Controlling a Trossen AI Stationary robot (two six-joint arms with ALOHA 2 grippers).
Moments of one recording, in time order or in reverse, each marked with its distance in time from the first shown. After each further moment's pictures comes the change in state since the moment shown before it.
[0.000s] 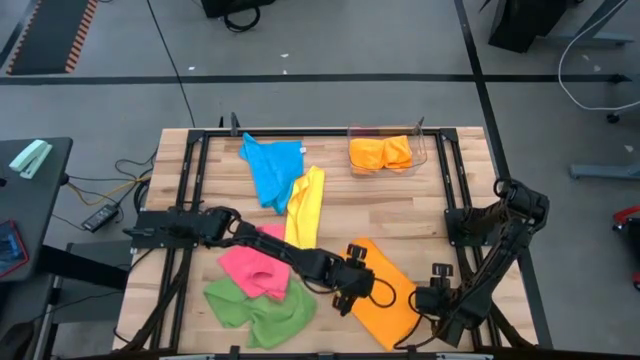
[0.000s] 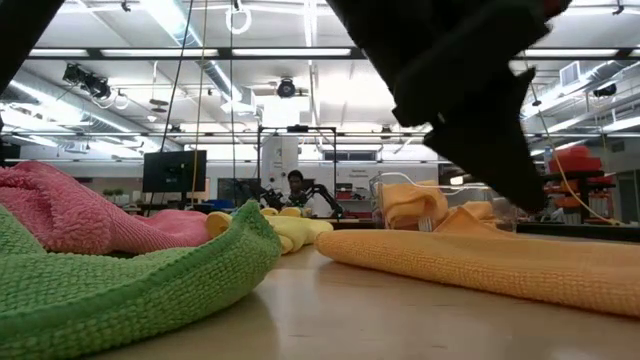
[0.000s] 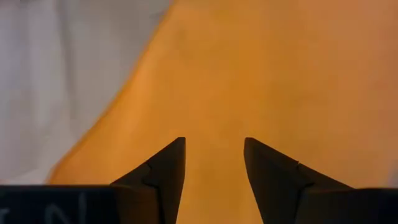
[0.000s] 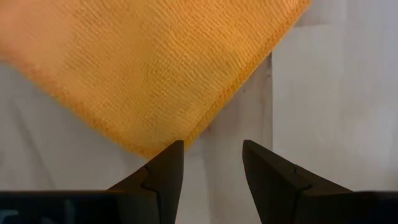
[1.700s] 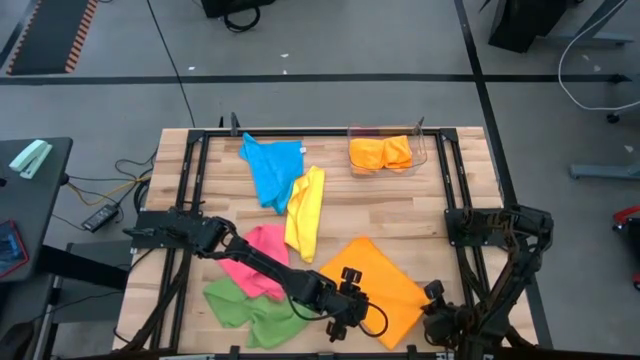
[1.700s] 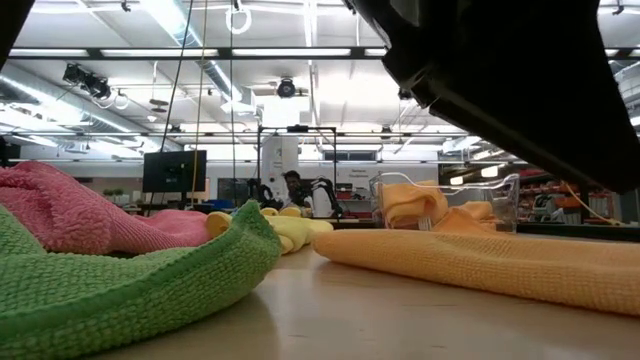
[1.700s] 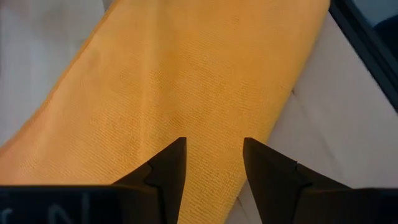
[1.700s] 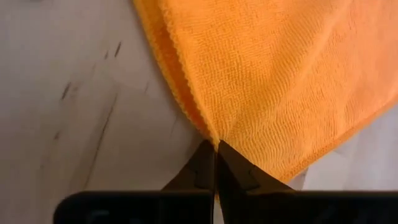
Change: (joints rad) left arm -0.122 0.000 0.000 0.045 0.013 -0.142; right arm 0.174 0.148 0.053 0.132 0.342 -0.367
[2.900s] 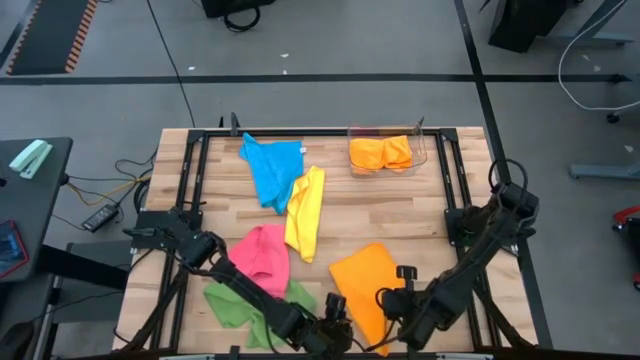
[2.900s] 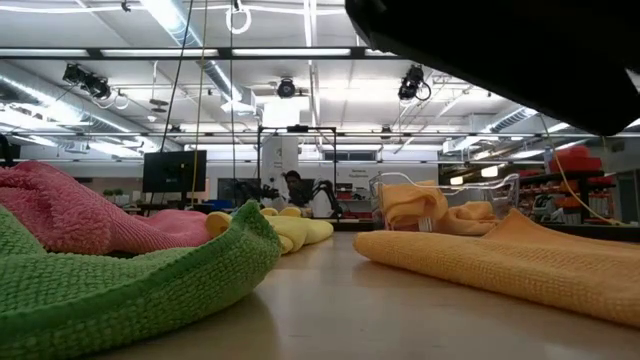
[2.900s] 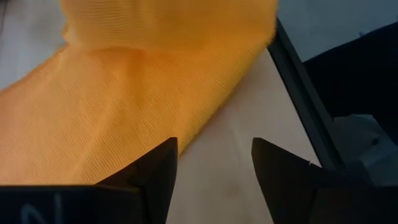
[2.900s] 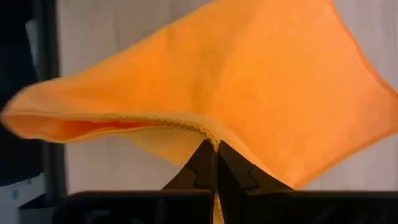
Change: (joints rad) left arm -0.171 0.003 0.001 -0.005 -0.191 -0.145; right arm -0.401 -0.124 0.259 -0.112 -0.165 0.047
